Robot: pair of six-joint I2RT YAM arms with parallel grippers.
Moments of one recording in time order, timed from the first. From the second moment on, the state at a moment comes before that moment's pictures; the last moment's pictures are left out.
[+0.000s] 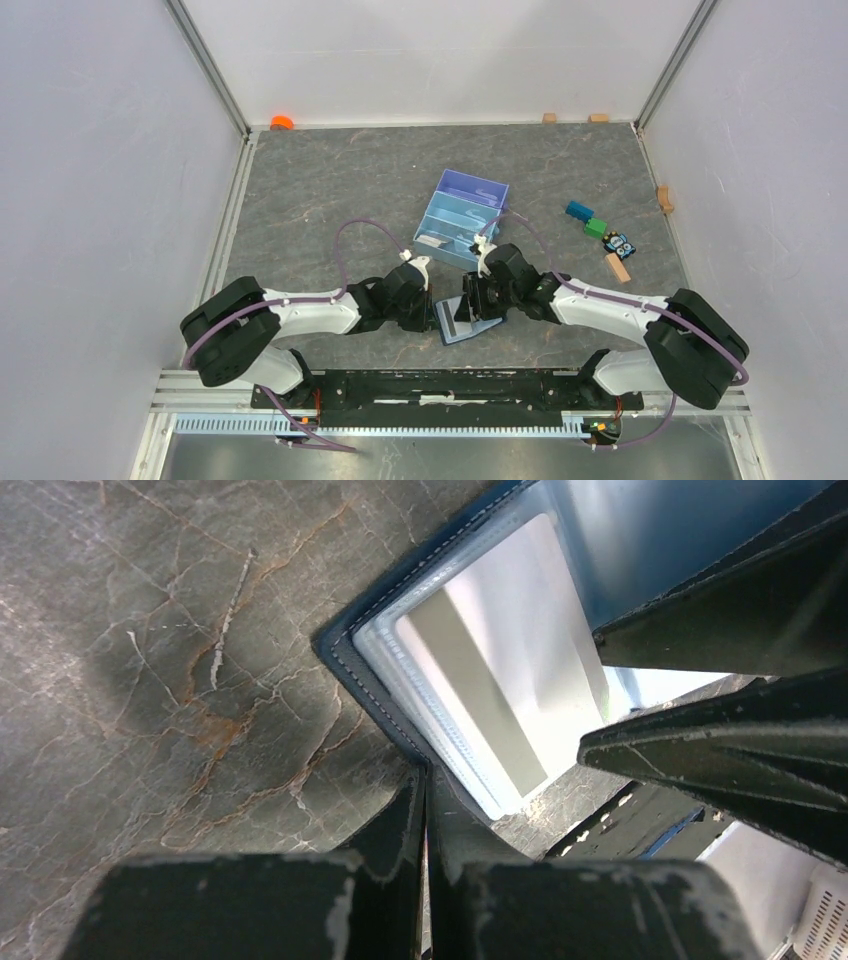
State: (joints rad) left arm -0.97 1.44 0.54 0.04 0.10 -0.78; right arm 0.79 1.31 0.54 -0.10 -0.27 0.63
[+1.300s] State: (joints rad) left arm -0.97 1.44 0.59 0.00 0.08 -0.79; right arm 0.58 1.17 0.53 -0.34 -0.27 0.36
